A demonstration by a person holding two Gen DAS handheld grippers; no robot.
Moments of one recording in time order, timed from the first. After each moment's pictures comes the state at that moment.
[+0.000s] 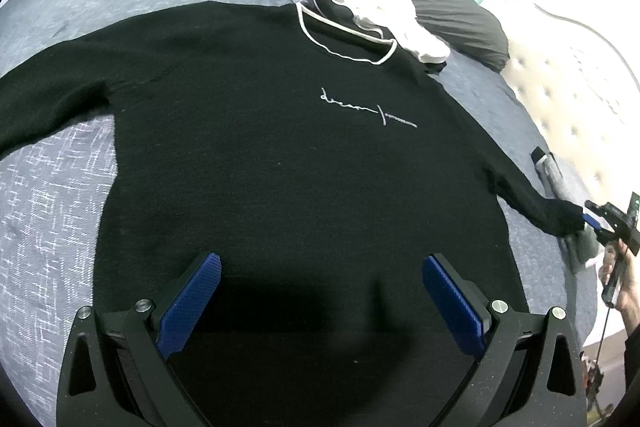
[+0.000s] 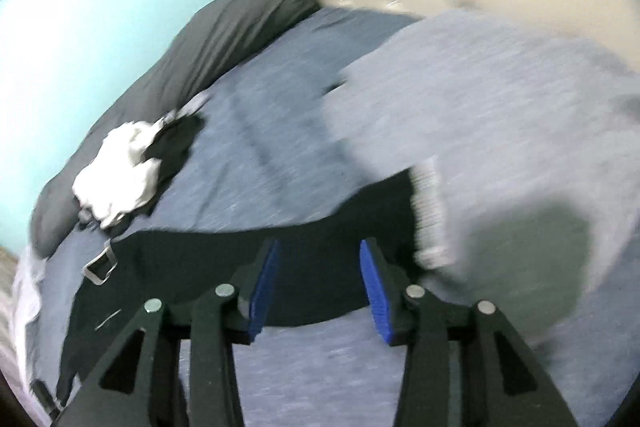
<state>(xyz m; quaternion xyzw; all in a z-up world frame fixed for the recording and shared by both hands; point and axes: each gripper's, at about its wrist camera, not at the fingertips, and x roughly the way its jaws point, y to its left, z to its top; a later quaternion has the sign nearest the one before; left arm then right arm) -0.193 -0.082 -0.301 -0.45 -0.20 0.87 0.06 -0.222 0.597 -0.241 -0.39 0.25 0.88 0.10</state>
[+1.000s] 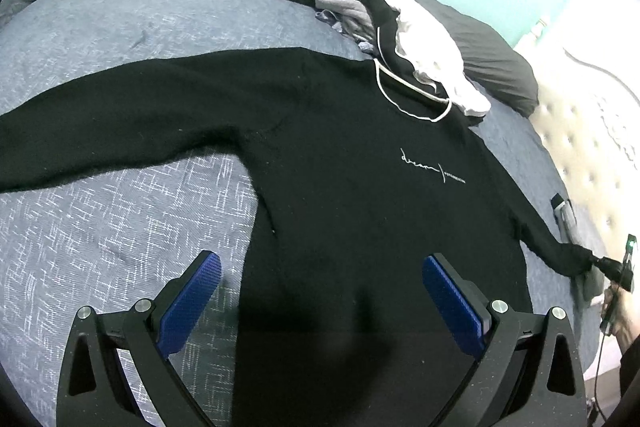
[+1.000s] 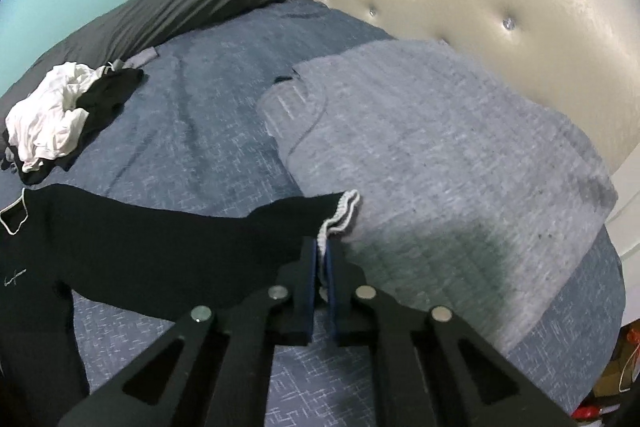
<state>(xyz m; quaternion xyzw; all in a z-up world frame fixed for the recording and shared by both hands) -0.169 -0.165 -0.279 -0.42 -0.23 0.88 -0.01 -0.245 0.580 -0.249 -0.43 0.08 0.88 0.17</state>
